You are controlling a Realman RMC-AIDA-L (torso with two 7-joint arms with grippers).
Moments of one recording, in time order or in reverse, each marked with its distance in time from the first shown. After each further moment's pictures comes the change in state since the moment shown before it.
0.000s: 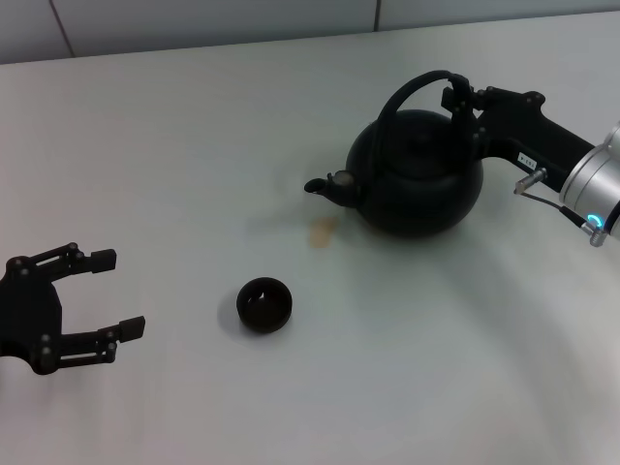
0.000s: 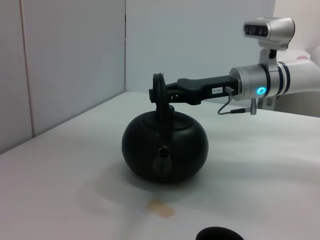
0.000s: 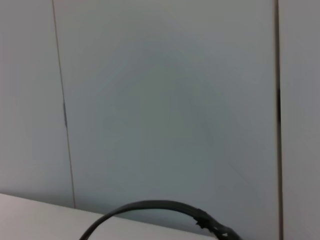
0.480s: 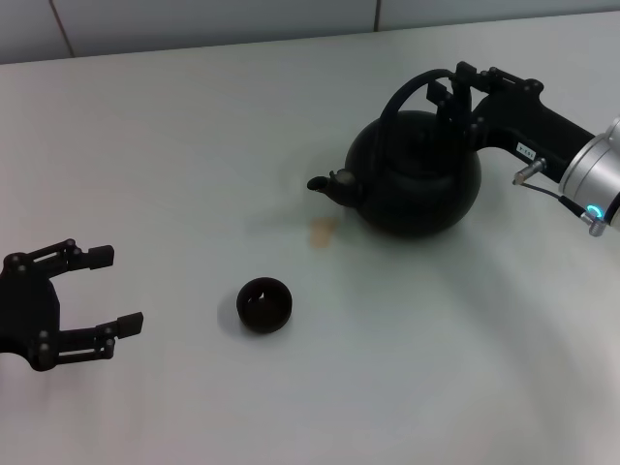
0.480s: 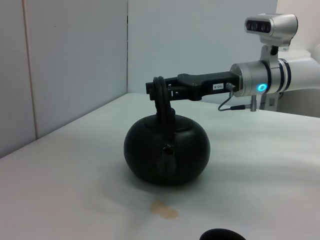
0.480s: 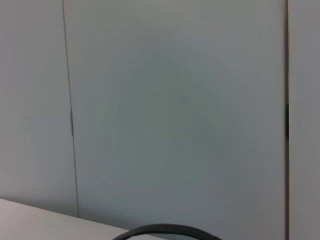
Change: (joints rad) left arm 0.000 -0.001 -0.006 0.007 0.000 0.000 -0.002; right arm 0.002 -0.003 -0.001 -0.028 -0.007 -0.008 0.002
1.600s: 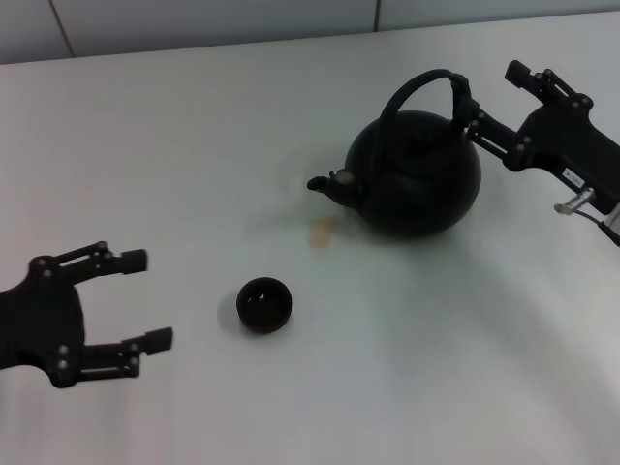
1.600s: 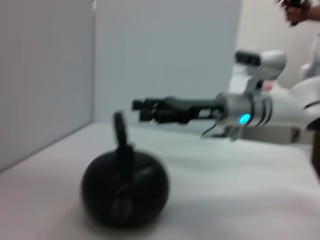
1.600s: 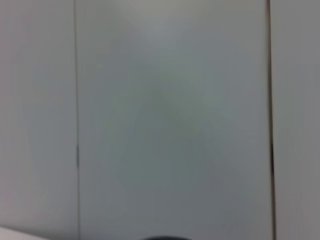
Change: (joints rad) left arm 0.009 -0.043 -0.007 0.061 -0.017 0.123 -0.011; right arm -0.112 0.007 0.075 0.008 0.006 -0.223 -0.096
